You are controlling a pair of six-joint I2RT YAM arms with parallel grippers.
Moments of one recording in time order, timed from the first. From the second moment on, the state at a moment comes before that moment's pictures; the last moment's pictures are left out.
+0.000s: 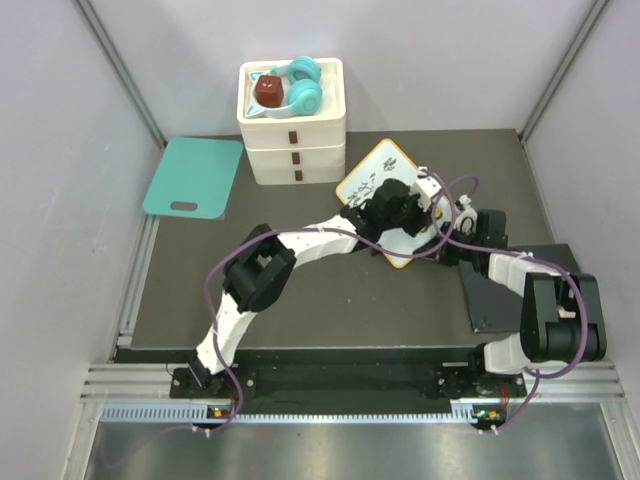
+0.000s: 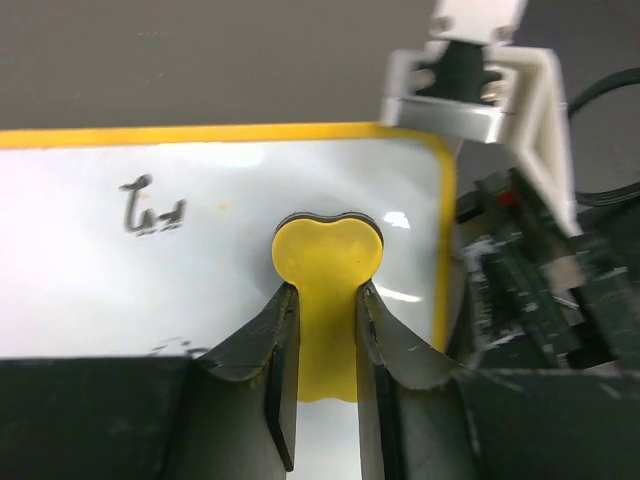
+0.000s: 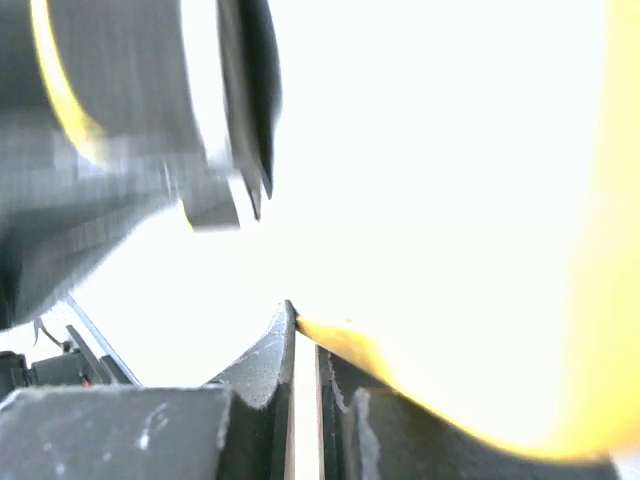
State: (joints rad) left arm -0.91 2.22 1.70 0.19 0.15 0.03; right arm -0.03 1.44 0.58 0.06 -0.72 0.38
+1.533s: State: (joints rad) left arm -0.82 2.24 1.77 0.09 0.27 -0.05; right arm -0.02 1.41 0.58 0.02 -0.69 0.36
